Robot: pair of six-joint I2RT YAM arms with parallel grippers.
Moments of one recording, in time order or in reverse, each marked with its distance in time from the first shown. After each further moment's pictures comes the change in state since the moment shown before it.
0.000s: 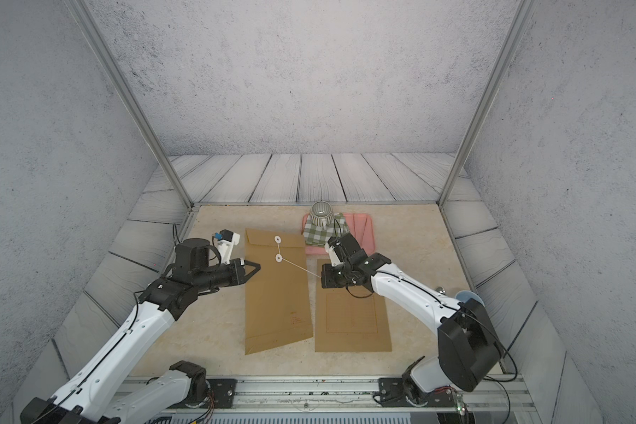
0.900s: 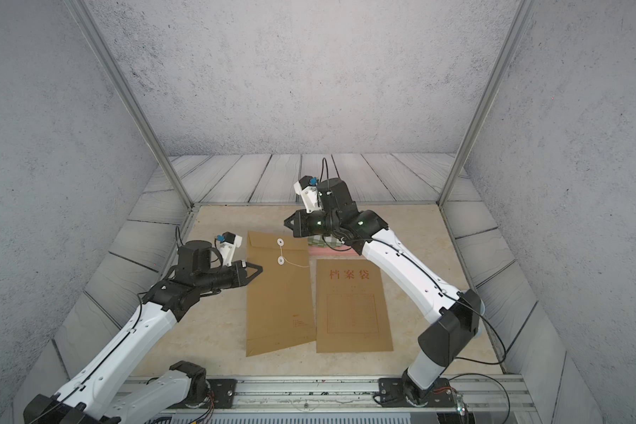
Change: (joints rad) left arm 0.000 0.005 -0.039 0.042 0.031 -0.014; right arm 0.107 0.168 0.613 0.010 -0.178 -0.041
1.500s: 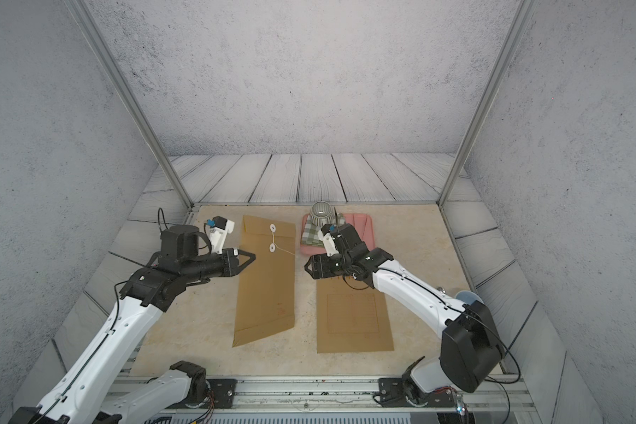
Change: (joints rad) left arm -0.004 0.016 0.314 -0.263 -0.034 0.102; right arm -0.078 -0.204 -0.617 0.104 0.178 -0.071
